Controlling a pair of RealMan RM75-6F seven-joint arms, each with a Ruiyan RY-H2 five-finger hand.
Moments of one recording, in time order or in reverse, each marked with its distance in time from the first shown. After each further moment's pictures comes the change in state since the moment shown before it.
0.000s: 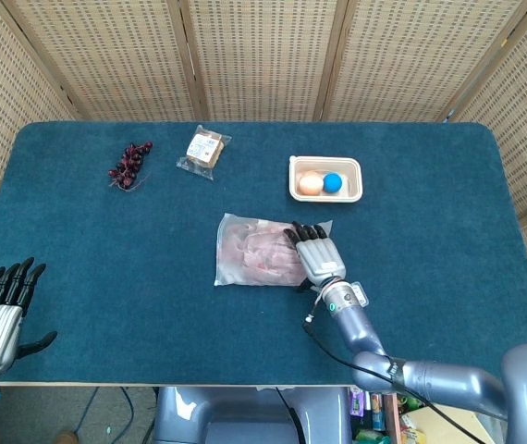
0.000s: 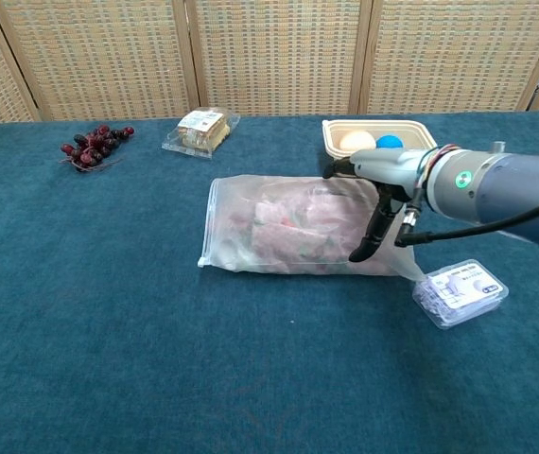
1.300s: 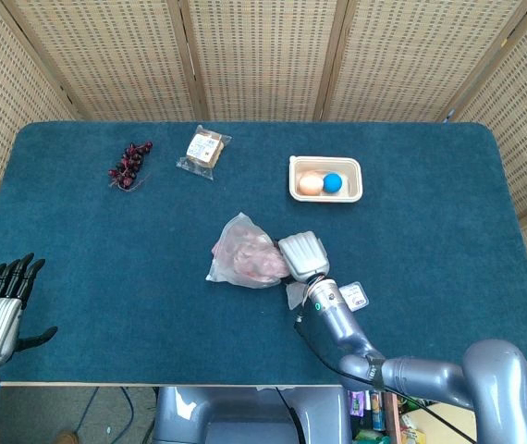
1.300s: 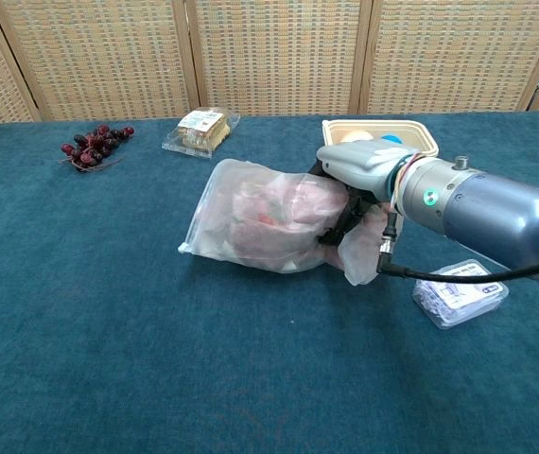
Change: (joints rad) left arm -0.036 0.011 -0.016 0.015 -0.058 -0.056 -0.072; right arm 0.039 -0.092 -0.098 0.182 -0.315 0.025 0.191
